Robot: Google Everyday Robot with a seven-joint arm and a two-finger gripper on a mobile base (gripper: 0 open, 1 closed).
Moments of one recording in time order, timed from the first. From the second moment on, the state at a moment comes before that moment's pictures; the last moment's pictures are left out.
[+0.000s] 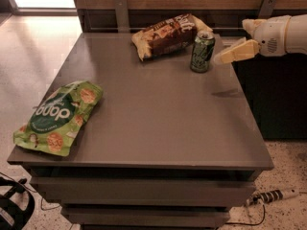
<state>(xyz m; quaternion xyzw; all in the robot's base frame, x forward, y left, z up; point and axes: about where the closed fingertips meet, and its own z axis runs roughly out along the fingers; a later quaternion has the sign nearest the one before) 0.675 -0.228 0.934 -0.40 0.73 0.19 0.52</state>
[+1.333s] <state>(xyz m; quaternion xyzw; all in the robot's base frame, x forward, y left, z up) 0.725 -0.189 0.906 -0.38 0.67 0.27 0.58</state>
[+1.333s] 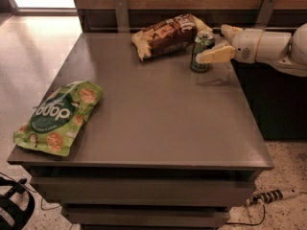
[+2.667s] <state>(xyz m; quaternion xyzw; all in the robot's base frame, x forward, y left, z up) 0.735 -0.160 0.894 -0.38 0.65 0.31 0.59</state>
